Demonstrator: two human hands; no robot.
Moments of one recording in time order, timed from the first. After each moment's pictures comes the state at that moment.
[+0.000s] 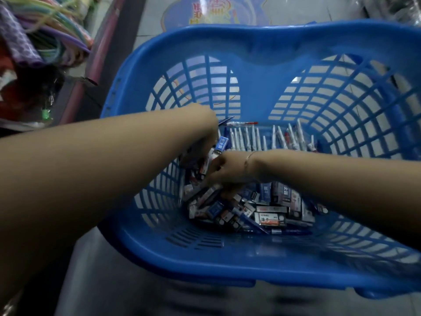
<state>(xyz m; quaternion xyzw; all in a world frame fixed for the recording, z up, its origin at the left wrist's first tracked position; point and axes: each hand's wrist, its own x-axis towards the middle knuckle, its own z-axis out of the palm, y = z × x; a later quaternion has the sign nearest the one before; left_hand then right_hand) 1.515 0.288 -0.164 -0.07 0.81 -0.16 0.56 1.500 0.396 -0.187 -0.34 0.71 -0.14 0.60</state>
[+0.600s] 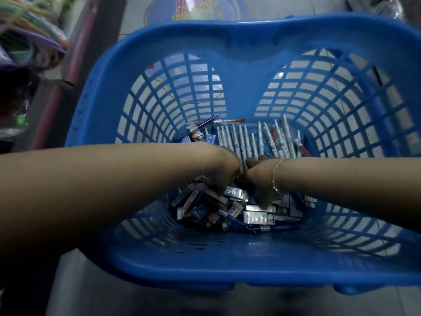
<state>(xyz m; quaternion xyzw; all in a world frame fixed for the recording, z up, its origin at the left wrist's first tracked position) 1.519 0.349 -0.206 0.07 0.90 0.04 0.43 1.463 0.443 -0.196 -0.57 0.65 0.34 0.38</state>
